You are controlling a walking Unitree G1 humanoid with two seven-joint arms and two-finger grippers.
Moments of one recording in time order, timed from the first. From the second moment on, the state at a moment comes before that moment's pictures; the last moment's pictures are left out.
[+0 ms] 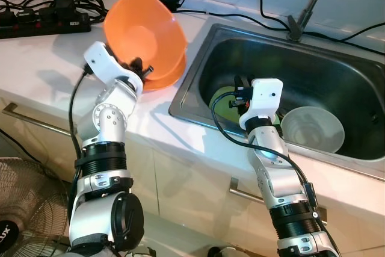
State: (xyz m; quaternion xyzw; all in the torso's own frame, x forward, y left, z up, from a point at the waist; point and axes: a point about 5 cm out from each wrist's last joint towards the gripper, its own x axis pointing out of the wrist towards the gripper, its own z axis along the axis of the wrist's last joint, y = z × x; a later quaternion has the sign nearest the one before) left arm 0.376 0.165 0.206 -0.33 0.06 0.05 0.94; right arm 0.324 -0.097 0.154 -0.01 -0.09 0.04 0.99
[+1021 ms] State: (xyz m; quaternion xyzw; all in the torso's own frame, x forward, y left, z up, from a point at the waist) left arm 0.370 0.152 0.237 -0.30 -0.08 -0.02 0.95; right arm 0.324 -0.097 0.153 -0.01 -0.09 0.04 1.00
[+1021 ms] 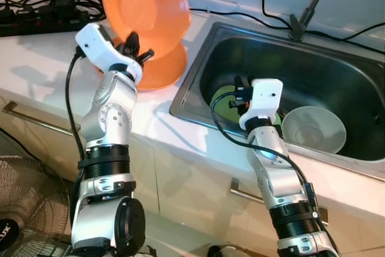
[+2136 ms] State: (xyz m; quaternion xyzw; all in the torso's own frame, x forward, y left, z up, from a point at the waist) left arm 0.359 0.104 0.231 -0.31 -0.09 -0.14 0.93; right arm 0.337 -0.097 0.185 0.29 -0.05 0.09 0.95
